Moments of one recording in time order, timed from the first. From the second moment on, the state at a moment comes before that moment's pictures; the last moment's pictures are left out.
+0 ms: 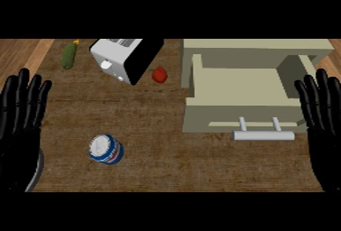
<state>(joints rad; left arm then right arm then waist) -0.01 0.10 0.00 -2.10 -0.03 0.00 0.02 -0.02 -0.12 0.04 -2.10 0.02 0.00 -0.02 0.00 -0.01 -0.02</state>
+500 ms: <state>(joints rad) 0.11 0.20 -0.14 -2.13 0.16 -0.25 0.09 0.04 -0.11 0.00 -2.09 0.02 -0.05 0.12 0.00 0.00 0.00</state>
